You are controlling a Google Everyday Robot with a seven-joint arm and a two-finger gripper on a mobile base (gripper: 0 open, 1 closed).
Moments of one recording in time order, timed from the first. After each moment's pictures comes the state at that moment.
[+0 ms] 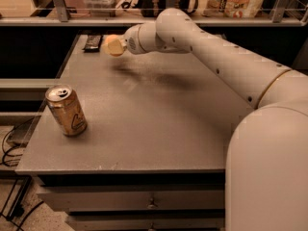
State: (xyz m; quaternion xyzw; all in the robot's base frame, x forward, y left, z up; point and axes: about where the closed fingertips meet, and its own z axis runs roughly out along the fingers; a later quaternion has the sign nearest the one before) arm 0.785 0.131 0.887 -0.37 0.74 0.27 0.49
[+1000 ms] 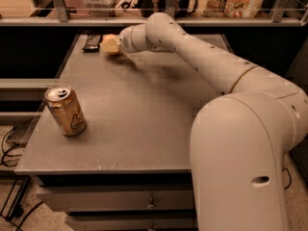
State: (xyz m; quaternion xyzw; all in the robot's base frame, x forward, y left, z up) arm 0.839 0.153 0.862 -0.34 0.76 0.27 0.49
